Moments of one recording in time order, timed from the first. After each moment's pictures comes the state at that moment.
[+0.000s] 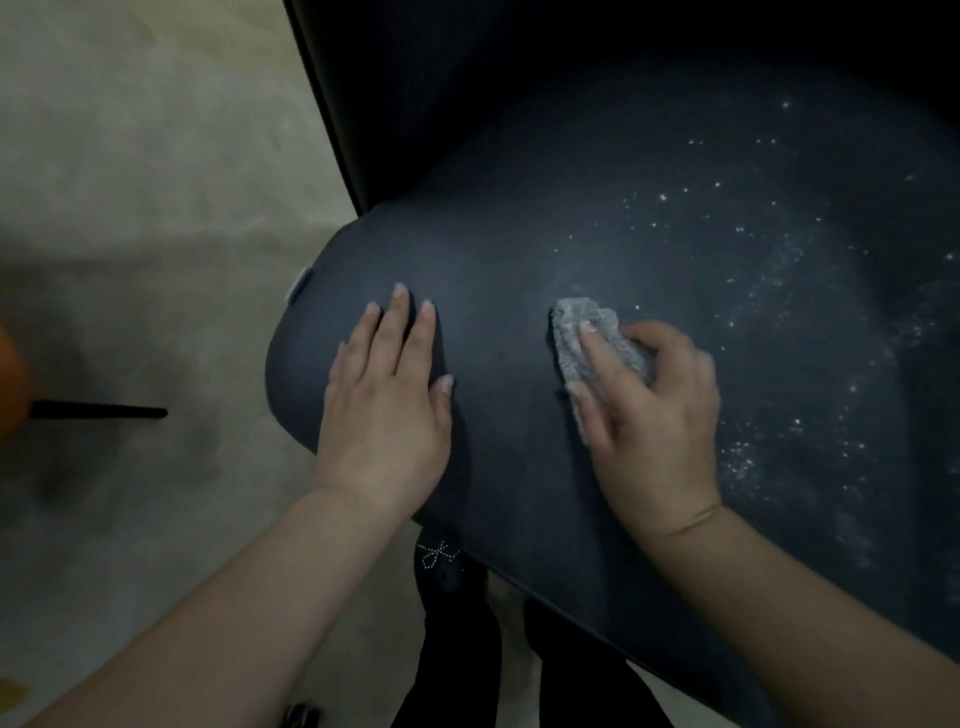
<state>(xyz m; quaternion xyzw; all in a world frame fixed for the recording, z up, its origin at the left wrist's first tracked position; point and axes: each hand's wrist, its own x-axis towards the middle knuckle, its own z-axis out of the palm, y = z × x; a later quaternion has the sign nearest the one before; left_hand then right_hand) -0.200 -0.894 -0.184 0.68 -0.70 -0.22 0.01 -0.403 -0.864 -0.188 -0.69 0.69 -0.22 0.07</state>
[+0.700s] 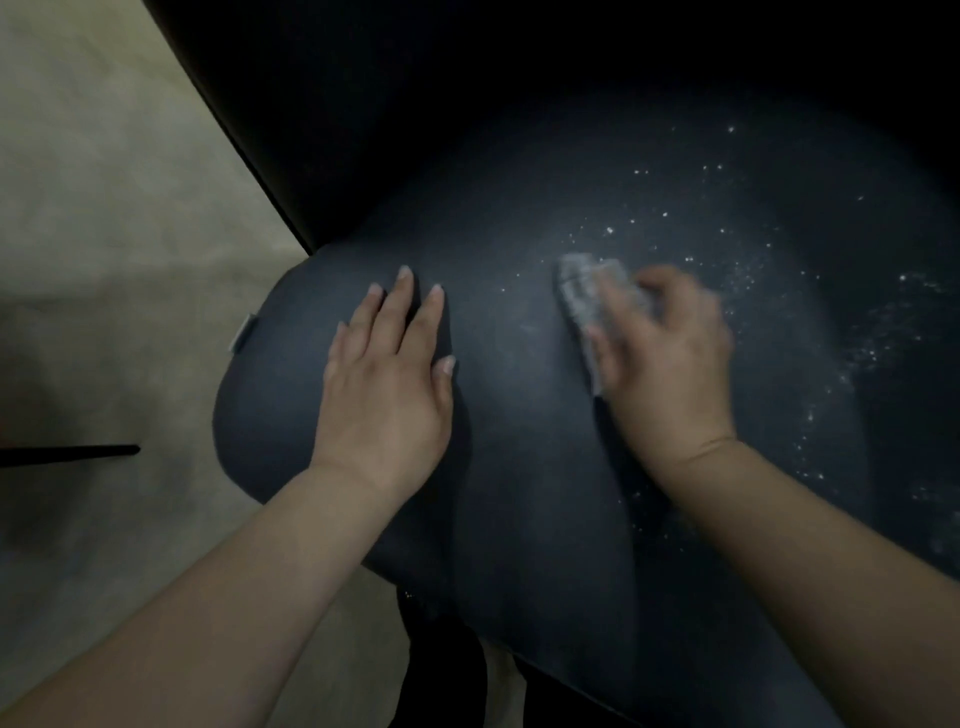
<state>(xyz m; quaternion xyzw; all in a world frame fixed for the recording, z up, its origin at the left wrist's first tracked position) -0.240 -0.941 -0.181 0.64 -0.73 -0.23 0.03 -0.455 -0.930 -0.190 -0.68 0.71 -0.18 0.06</state>
